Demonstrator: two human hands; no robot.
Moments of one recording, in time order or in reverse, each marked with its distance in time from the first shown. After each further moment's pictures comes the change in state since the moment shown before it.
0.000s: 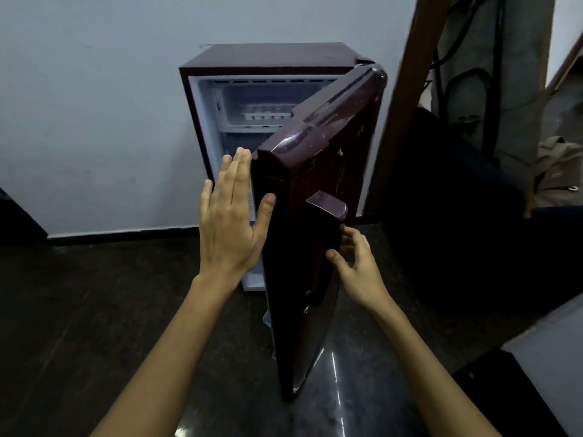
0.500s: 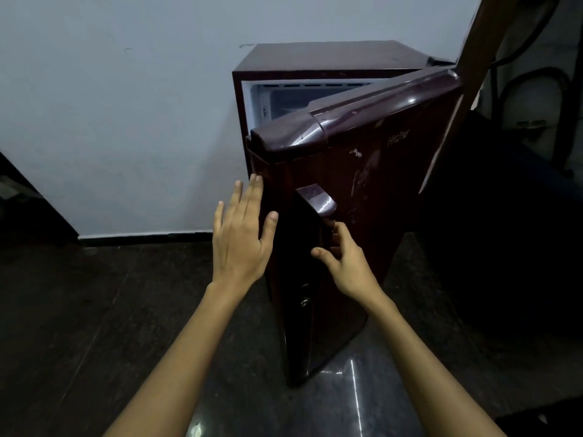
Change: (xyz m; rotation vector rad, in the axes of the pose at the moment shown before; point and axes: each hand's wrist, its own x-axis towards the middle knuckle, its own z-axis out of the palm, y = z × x) left_hand 0.035 -0.155 0.010 0.095 -0.126 -0.074; right_hand 0.088 -0.040 0.138 -0.057 -0.175 -0.013
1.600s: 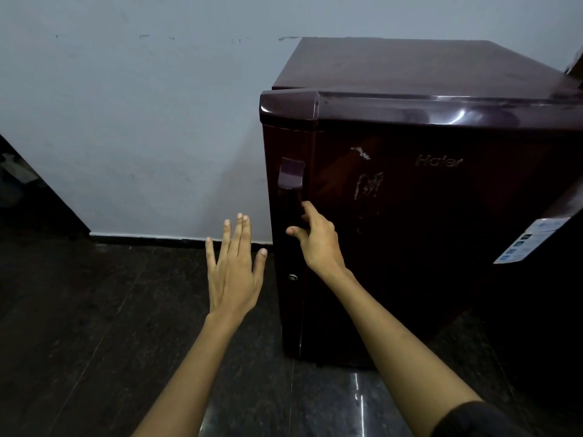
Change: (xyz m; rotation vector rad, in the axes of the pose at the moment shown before) left_hand 0.112 -0.170 0.120 0.221 -0.140 -0.222; right_hand 0.280 -0.004 0.108 -0.200 0.013 -0.049
